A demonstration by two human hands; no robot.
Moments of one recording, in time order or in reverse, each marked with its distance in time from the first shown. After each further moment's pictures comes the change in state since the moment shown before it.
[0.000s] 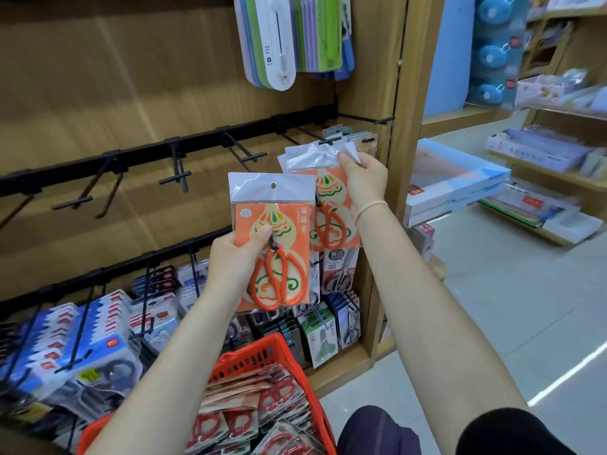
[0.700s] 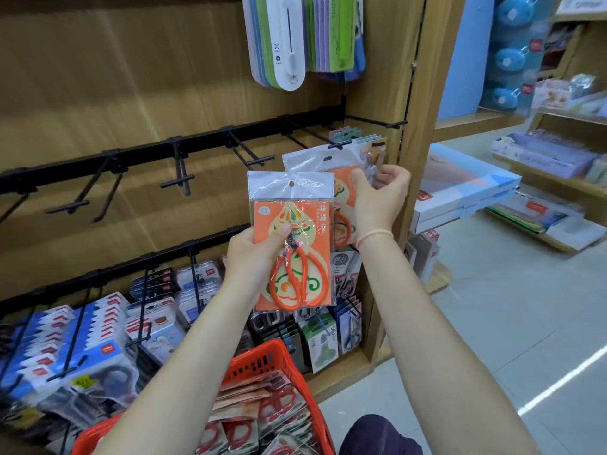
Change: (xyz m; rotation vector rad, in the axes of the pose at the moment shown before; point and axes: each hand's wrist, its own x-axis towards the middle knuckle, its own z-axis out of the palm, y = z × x) left_hand 0.014 0.002 0.019 -0.146 -0.048 -0.044; right_hand -0.009 0.023 0.000 -0.030 0.278 -0.172
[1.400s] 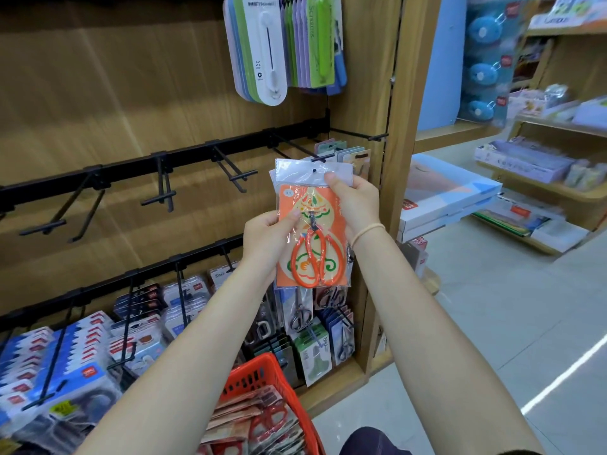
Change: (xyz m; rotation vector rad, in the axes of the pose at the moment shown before) left_hand 0.036 0.015 0.048 0.012 -0.071 -0.027; right_hand 0.014 -0.014 0.000 0.070 -0.373 0.274
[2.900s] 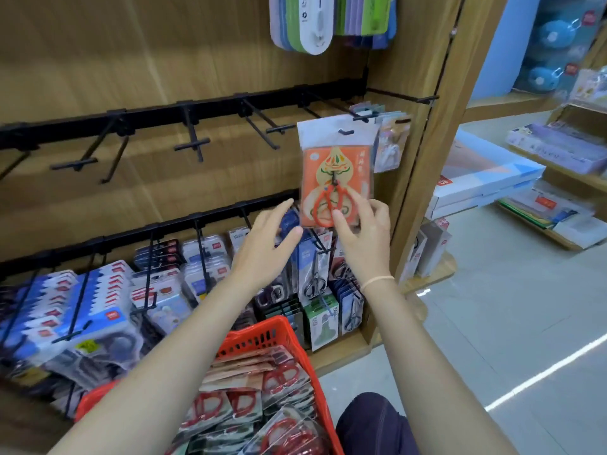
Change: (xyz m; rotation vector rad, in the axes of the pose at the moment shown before) left_hand -0.008 -0.070 -0.079 0.808 -0.112 0.381; right_hand -0.046 0.112 -0.010 -0.693 0.049 -0.472
